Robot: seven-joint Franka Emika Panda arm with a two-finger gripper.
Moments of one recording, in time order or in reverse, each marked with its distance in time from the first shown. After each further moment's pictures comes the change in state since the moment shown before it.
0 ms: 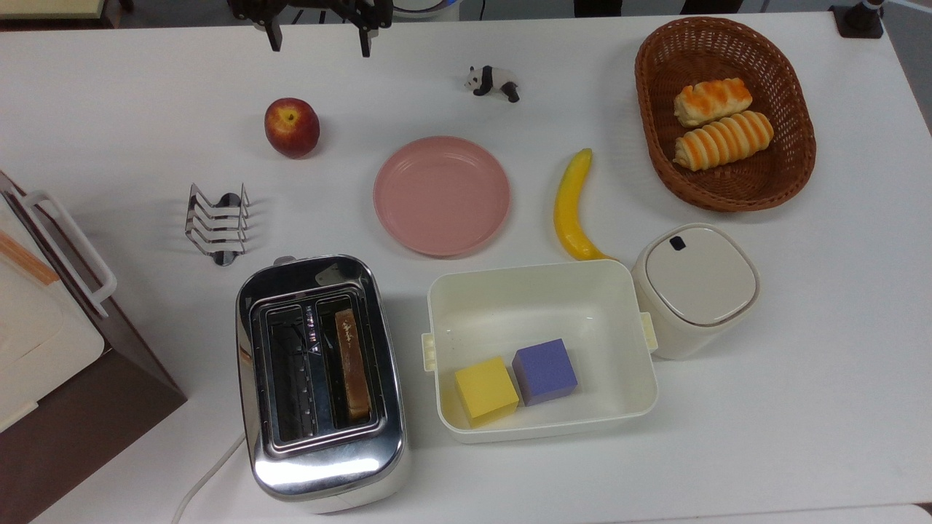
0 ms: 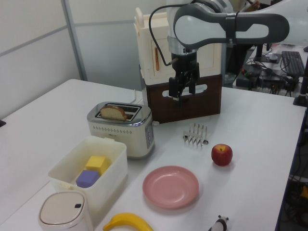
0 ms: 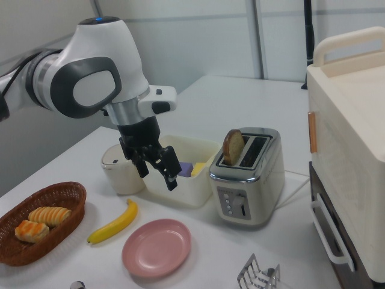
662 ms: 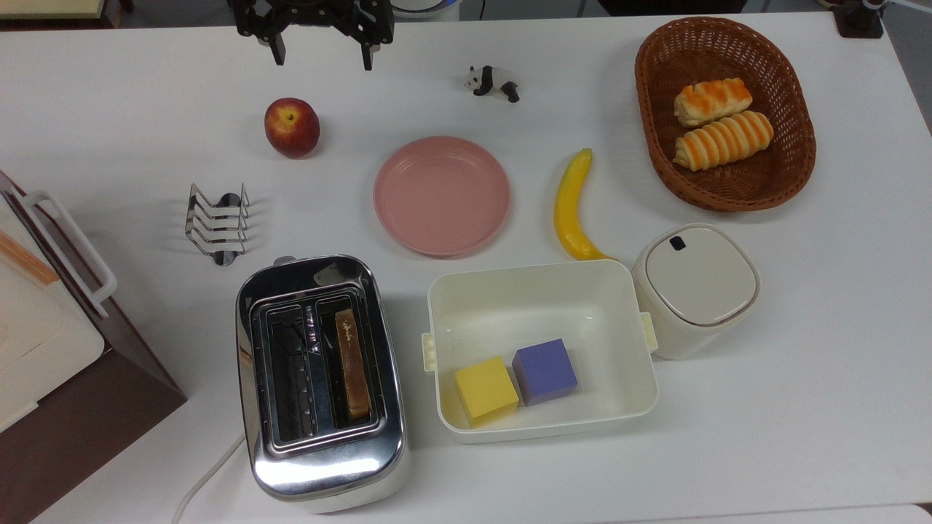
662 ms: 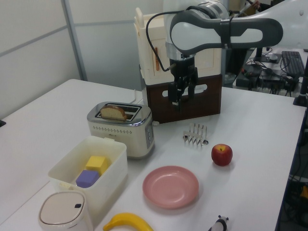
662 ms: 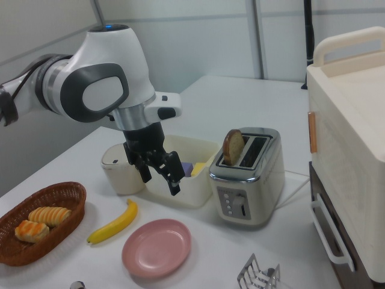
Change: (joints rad) arm 0.000 0.029 0.000 -0.001 0.000 0.000 -0.009
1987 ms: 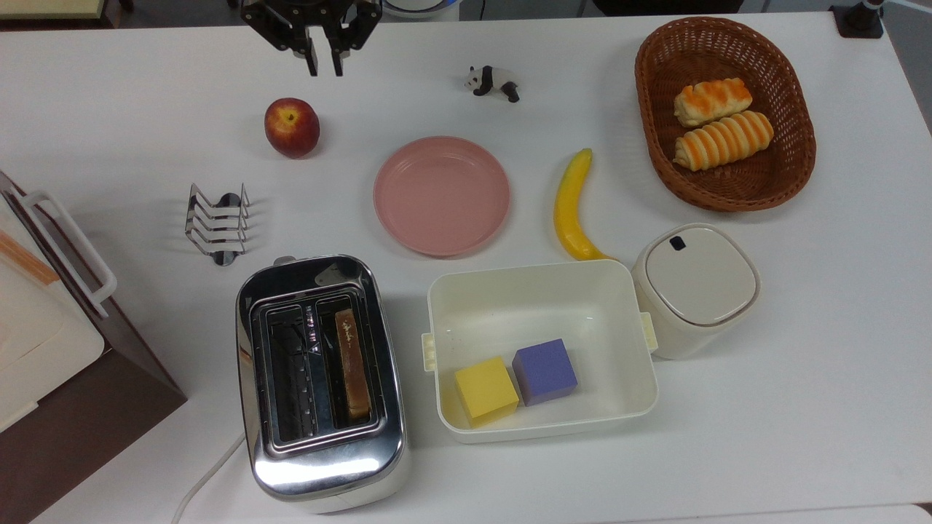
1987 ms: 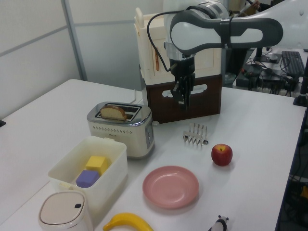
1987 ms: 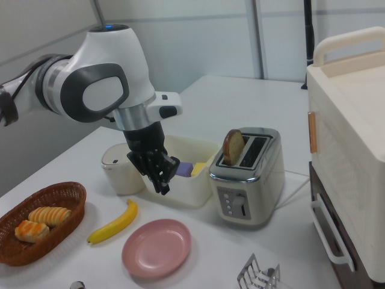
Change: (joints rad) arm 0.000 0.000 0.000 0.000 0.000 0.000 -0.087
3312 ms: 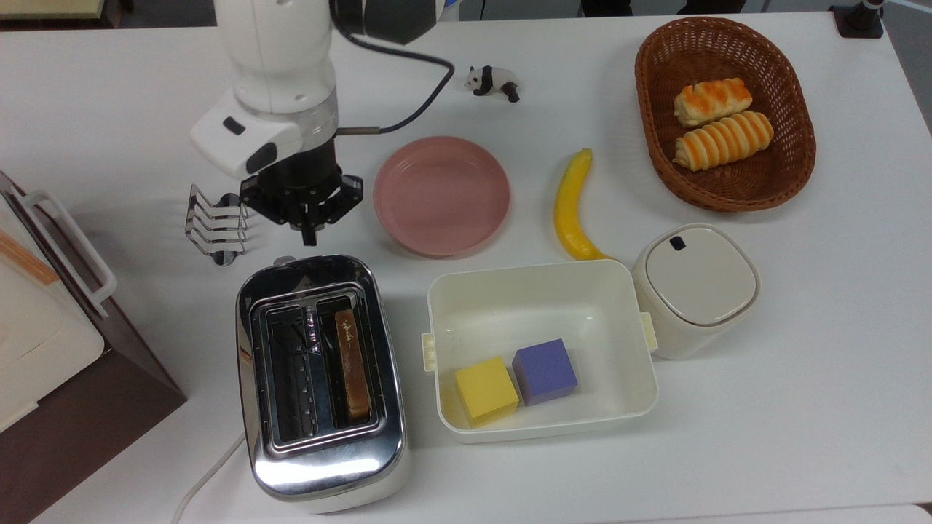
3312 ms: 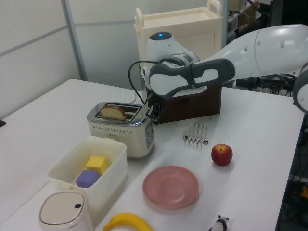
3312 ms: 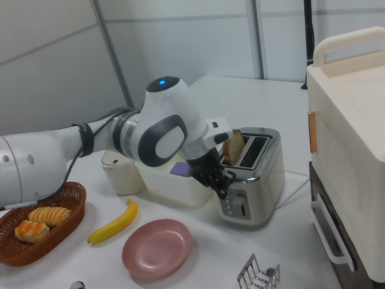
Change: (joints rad) arm -0.021 0.305 -0.008 0.041 0.000 0.487 -0.037
